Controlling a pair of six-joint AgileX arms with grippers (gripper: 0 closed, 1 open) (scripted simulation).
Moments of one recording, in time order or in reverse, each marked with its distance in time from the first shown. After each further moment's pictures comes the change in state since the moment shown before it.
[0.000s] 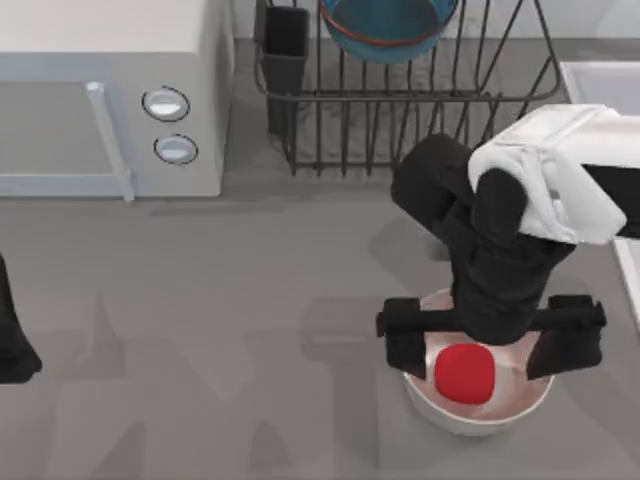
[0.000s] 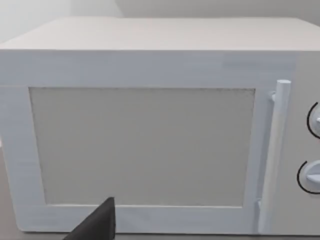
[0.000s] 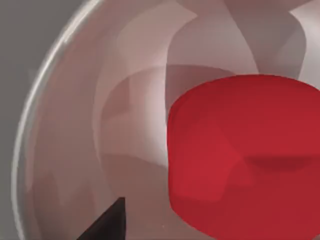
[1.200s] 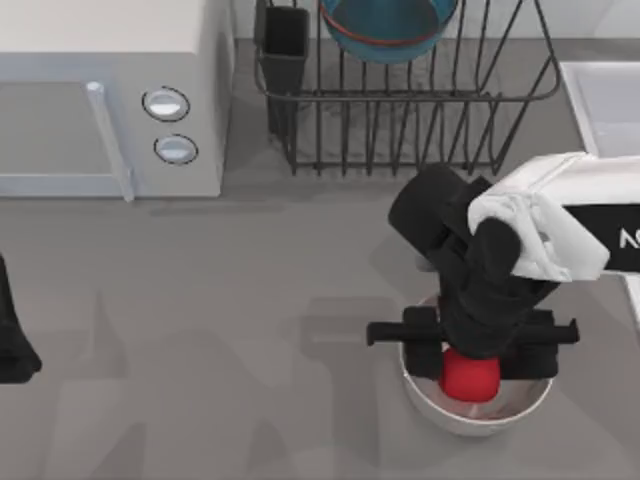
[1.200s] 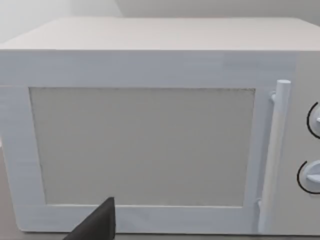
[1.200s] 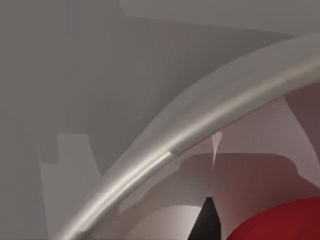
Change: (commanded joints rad) left arm 0.000 0.000 0.000 0.000 0.000 0.000; right arm 0.003 0.114 -0.153 0.313 0.001 0.005
